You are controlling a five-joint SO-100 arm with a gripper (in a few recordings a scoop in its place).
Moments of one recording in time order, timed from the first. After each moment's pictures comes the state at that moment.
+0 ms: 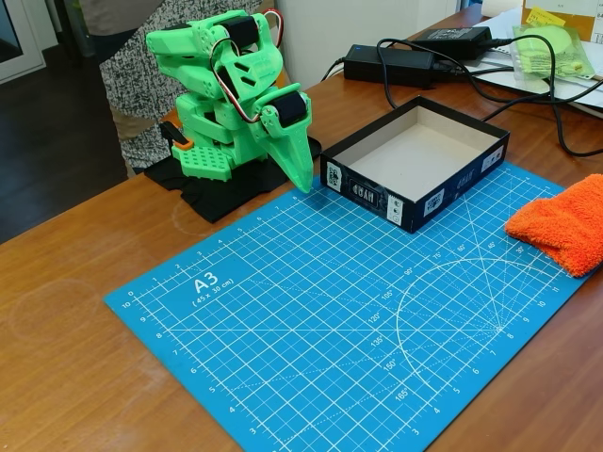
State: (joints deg) arm 5.7 192.7 175.3 65.7 2.6
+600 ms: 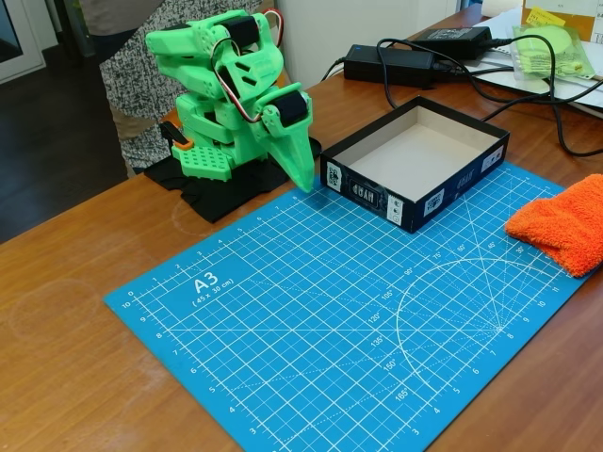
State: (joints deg) arm 5.2 192.7 175.3 65.7 2.8
